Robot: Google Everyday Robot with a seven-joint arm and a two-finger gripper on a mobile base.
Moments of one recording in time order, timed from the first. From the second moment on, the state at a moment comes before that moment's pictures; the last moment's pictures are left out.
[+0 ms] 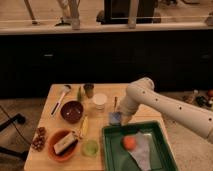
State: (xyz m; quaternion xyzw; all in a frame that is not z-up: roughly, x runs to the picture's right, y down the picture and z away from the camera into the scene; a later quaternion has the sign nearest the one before) arm 0.088 0.155 0.796 -0.30 -0.18 -0.11 0.93
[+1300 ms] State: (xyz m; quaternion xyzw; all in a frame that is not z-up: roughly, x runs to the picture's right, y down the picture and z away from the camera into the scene) arm 0.040 0.158 0.764 -0.32 -0.31 -0.26 0.86
